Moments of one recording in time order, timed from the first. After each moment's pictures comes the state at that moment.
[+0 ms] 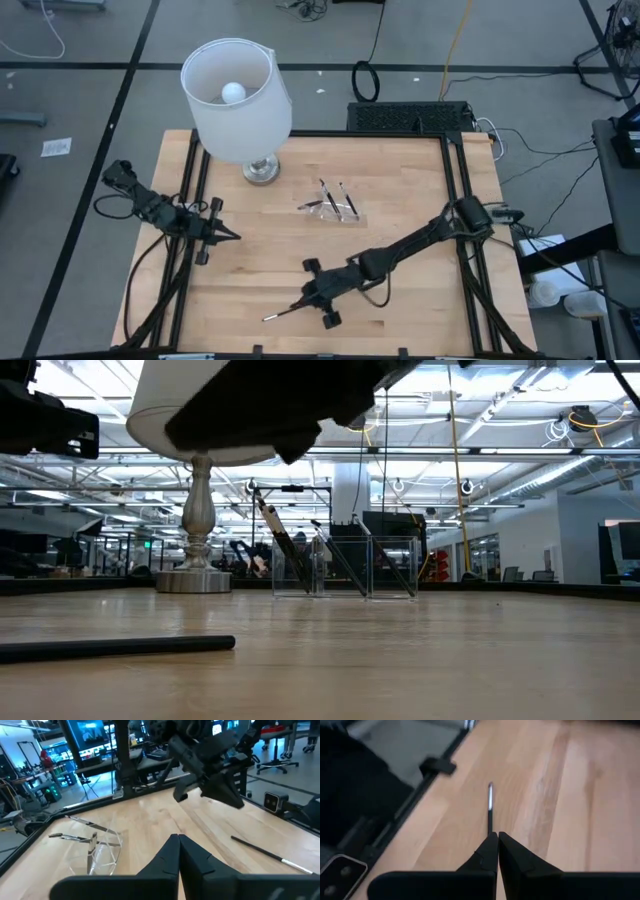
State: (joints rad) left arm -0.63 0.01 0.08 -0.15 -0.42 0.18; right arm 0.41 2.06 1.42 0.03 0.00 0.05
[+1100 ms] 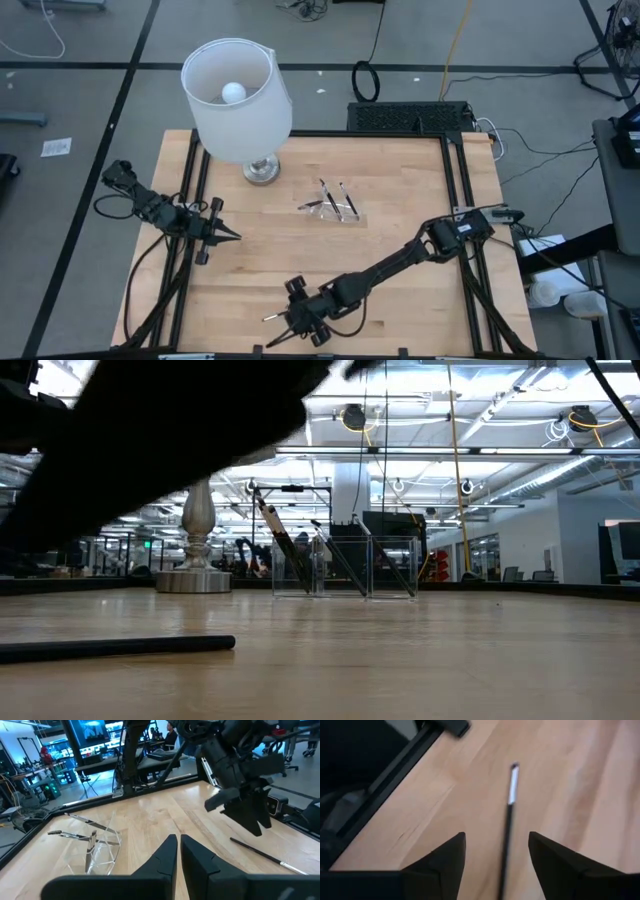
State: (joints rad) left arm -0.63 0.01 0.08 -0.15 -0.42 0.15; right arm 0.47 2.36 1.91 -0.41 0.09 -0.10
